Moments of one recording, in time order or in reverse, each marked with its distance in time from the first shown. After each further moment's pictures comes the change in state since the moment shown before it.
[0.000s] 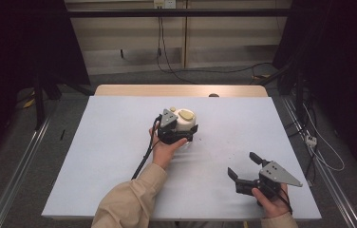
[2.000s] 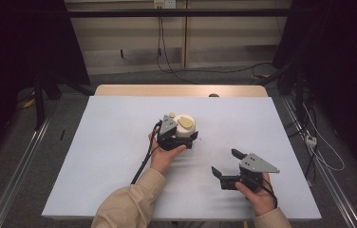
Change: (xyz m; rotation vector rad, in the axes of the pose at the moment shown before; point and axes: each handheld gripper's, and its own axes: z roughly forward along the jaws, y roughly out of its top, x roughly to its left) left arm -0.005 -0.015 -0.009 0.003 -0.043 0.041; right arm 0.020 0.010 0.040 0.104 0.110 -0.055
